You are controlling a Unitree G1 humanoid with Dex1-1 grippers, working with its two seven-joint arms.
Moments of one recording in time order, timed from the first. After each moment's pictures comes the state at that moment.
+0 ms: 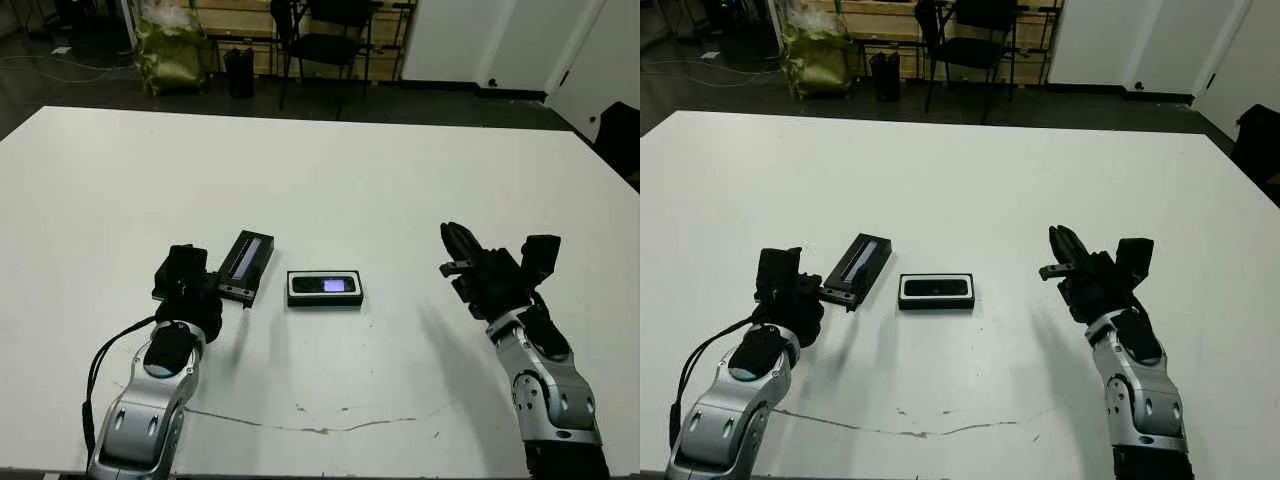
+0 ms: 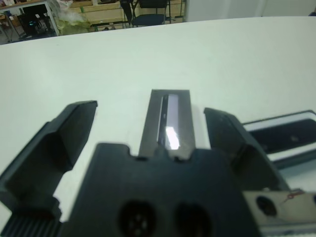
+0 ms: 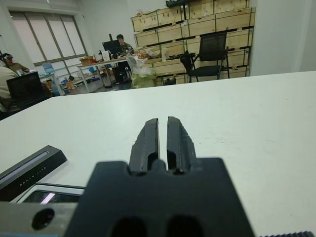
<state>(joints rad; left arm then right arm) -0.01 0.16 -0.08 -0.36 0.00 0.58 -0.04 -0.10 -0.21 -0.13 -0.01 0.36 0.20 0.32</state>
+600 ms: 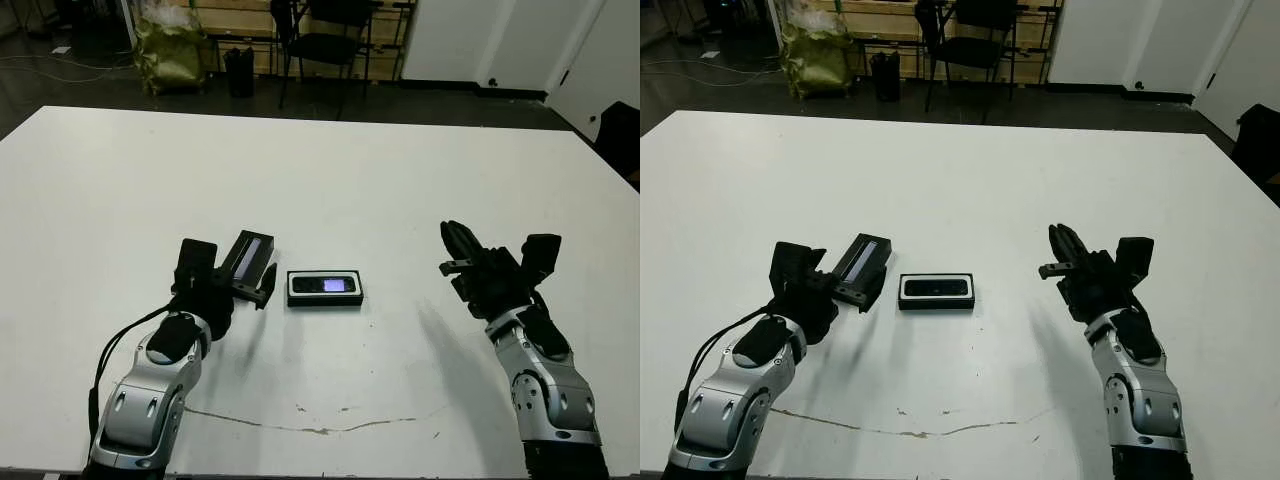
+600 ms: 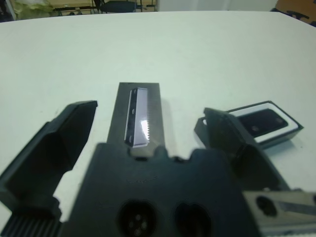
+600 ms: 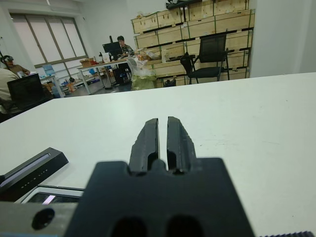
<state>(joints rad) -0.04 0.17 -0.08 -0.34 -0.09 0.63 -0.16 -0.10 -0.21 -0.13 -0.02 0.37 0.20 0.32</state>
